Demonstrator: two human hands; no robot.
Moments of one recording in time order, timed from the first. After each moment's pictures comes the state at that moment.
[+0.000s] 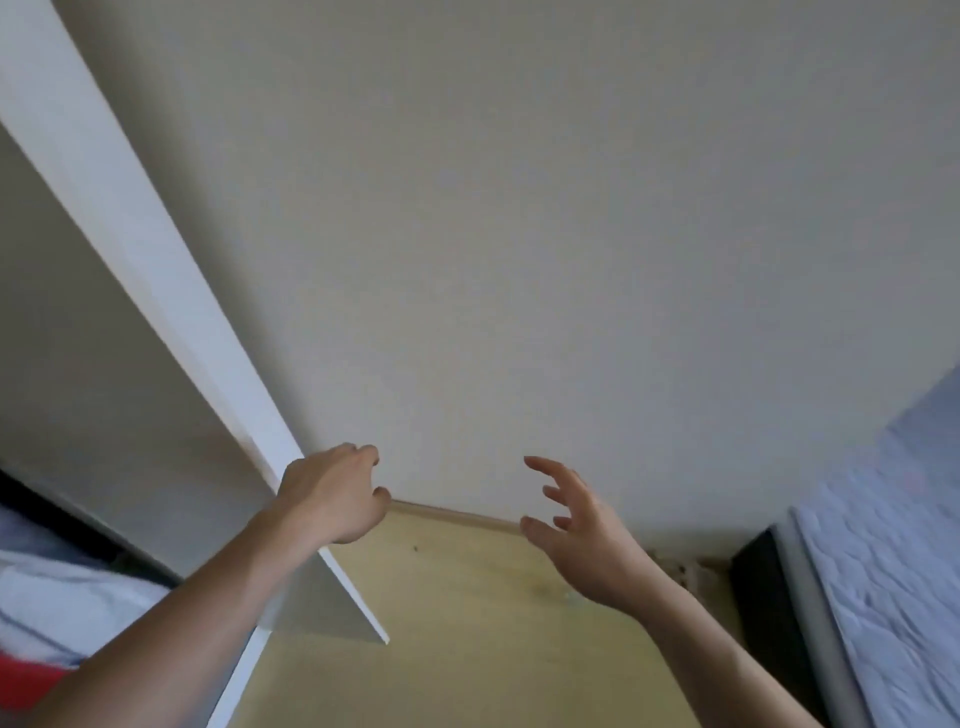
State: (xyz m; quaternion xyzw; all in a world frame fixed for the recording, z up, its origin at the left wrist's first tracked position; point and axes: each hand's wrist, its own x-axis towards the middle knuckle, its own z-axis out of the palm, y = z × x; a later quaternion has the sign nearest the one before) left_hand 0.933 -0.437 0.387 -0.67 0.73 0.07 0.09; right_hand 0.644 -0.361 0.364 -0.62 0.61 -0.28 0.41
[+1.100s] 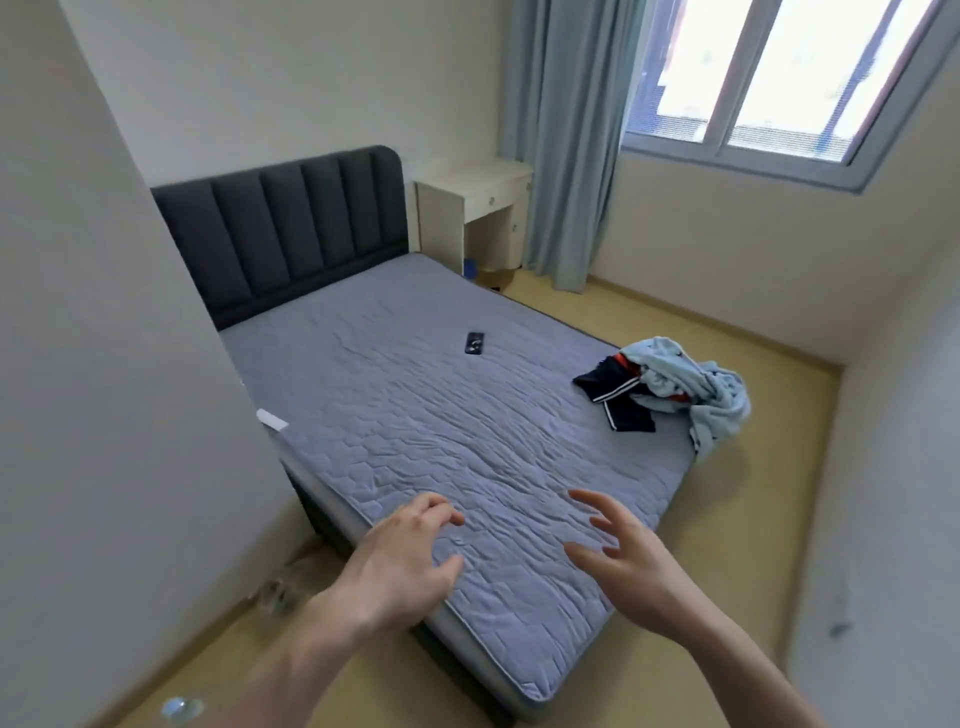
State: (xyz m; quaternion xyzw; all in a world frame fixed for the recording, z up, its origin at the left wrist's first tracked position) left_hand 0.210 -0.049 0.356 -0.08 0.96 0.25 0.04; right_hand 0.105 0.217 0.356 -0.19 0.85 -0.44 0.22
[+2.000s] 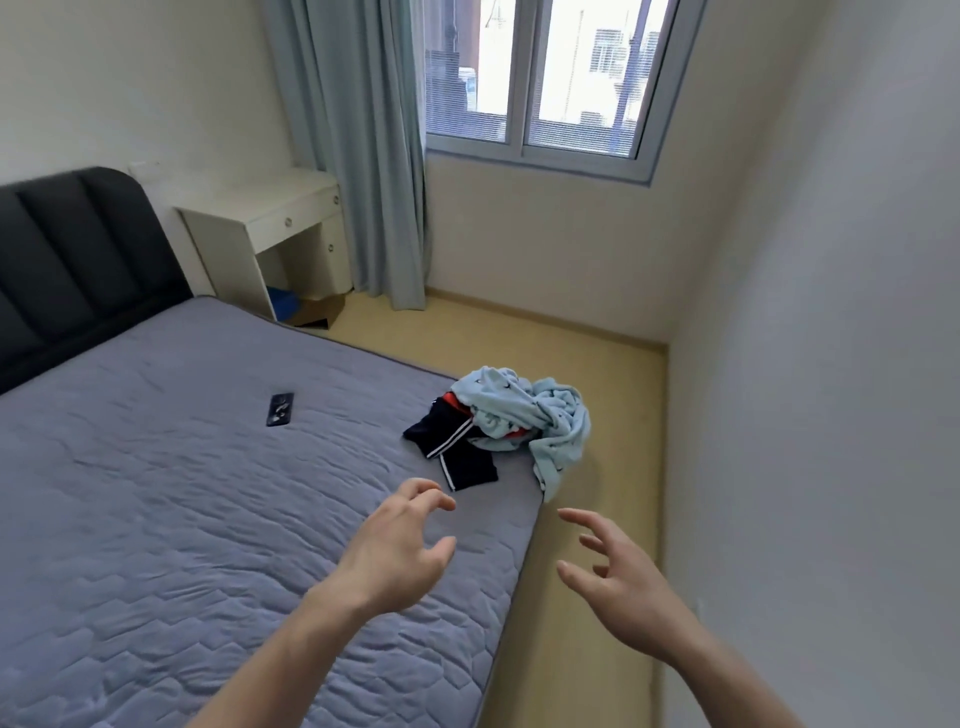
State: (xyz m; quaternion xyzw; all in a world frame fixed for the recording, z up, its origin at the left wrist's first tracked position) left_hand -0.272 0.184 0.339 0.04 0.95 0.29 0.06; right_hand -0.267 0.472 0.330 -0.05 0.88 -0.46 0.14
